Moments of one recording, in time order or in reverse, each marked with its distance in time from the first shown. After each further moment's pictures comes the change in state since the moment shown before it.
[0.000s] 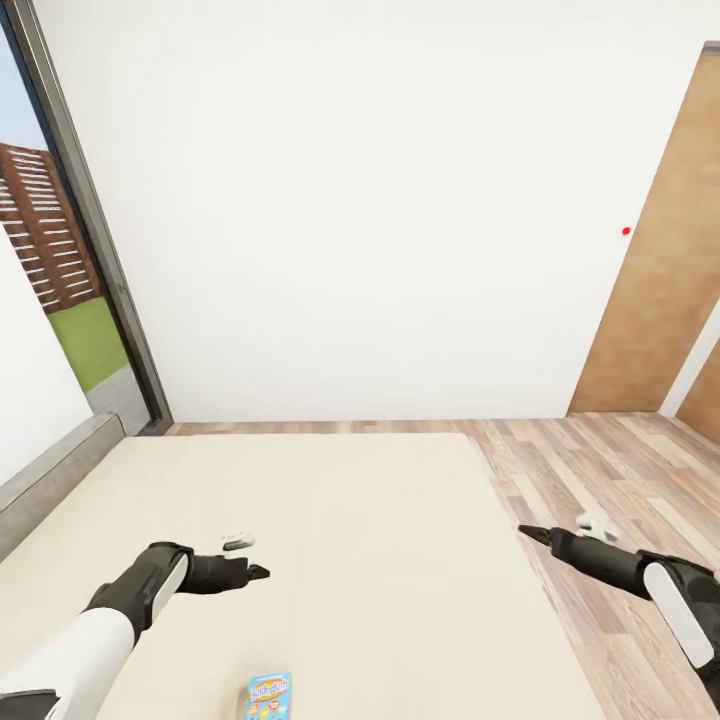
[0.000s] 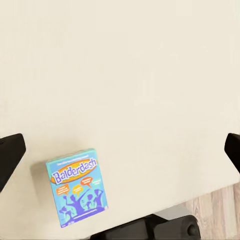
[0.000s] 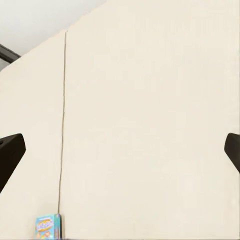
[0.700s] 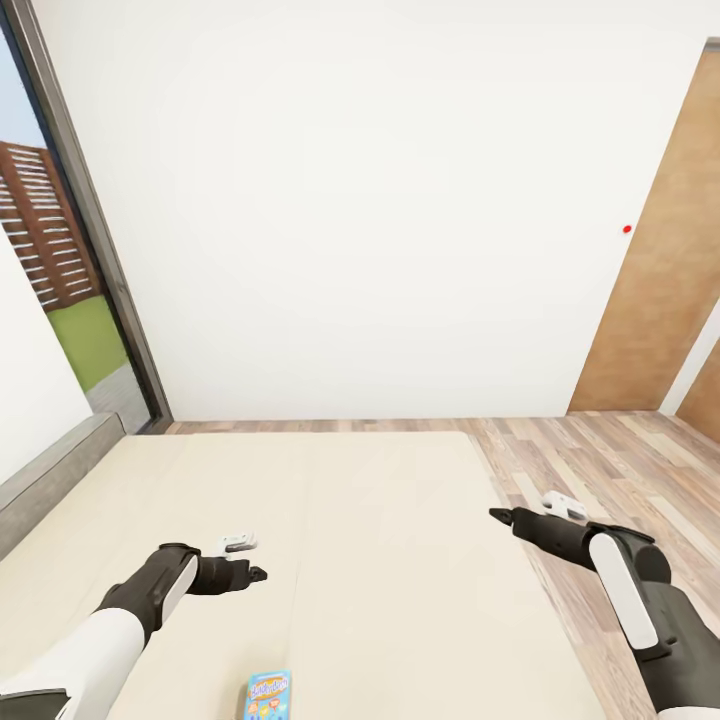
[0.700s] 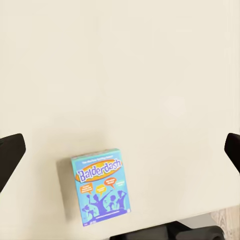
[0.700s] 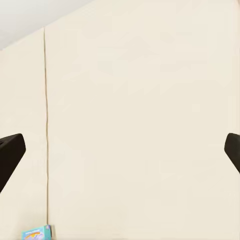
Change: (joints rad) left arm 0.000 -0.029 -0.003 0.007 0.002 -0.017 0.159; right arm 0.001 0.189 -0.001 -0.301 0.026 0.172 -0.392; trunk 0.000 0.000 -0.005
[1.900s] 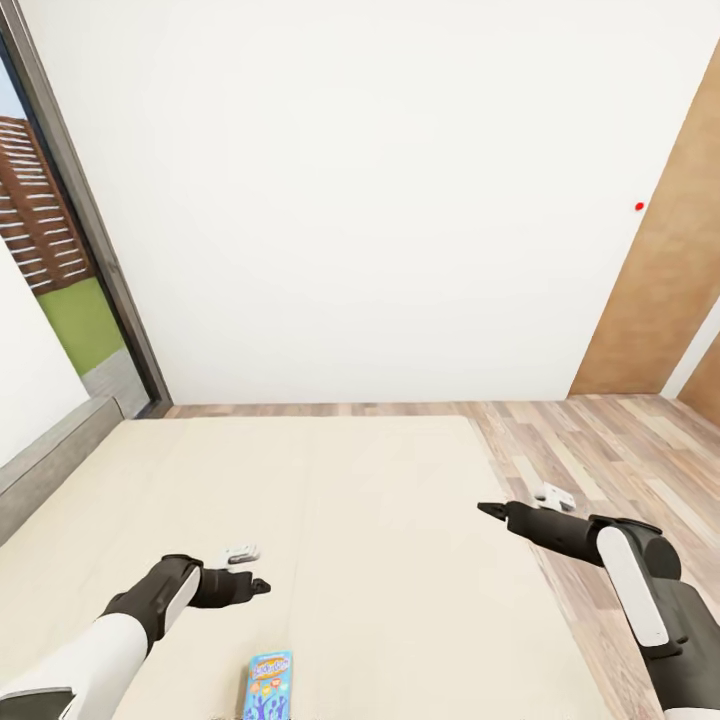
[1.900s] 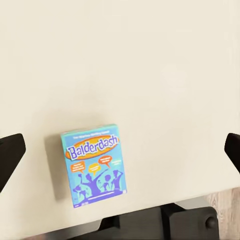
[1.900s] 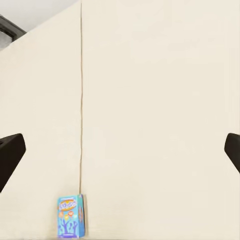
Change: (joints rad) left arm 0.000 -0.009 0.003 0.071 0.003 -0.034 -0.011; right arm 0.000 -0.007 -0.009 -0.073 -0.022 0.115 0.146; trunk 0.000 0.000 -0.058
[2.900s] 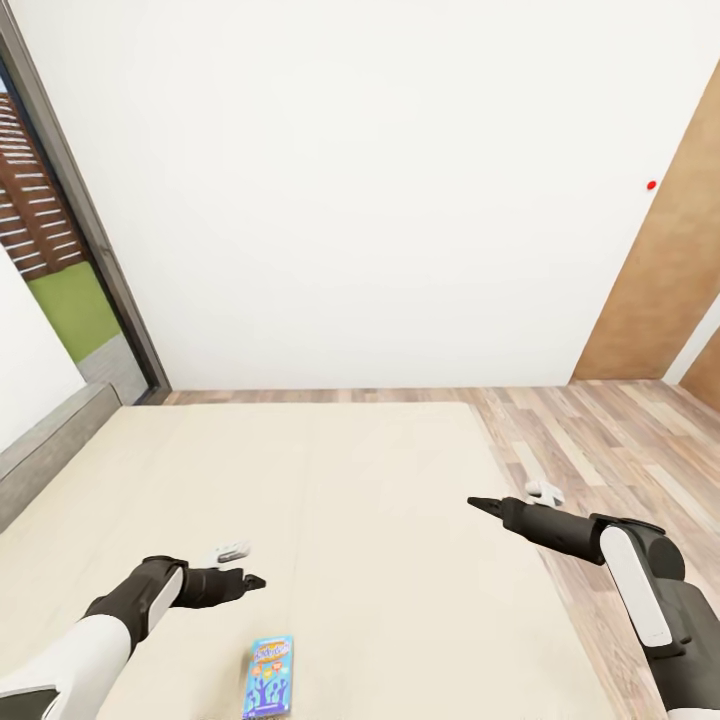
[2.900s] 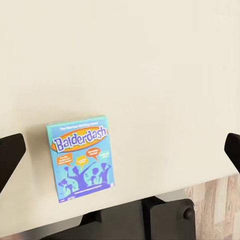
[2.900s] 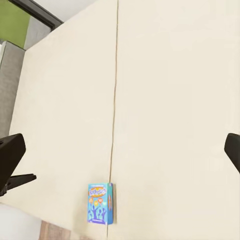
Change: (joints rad) left arm -0.001 0.043 0.046 0.013 0.000 -0.006 -0.133; right arm 0.001 -0.008 -0.004 0.000 0.001 0.007 0.186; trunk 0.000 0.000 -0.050
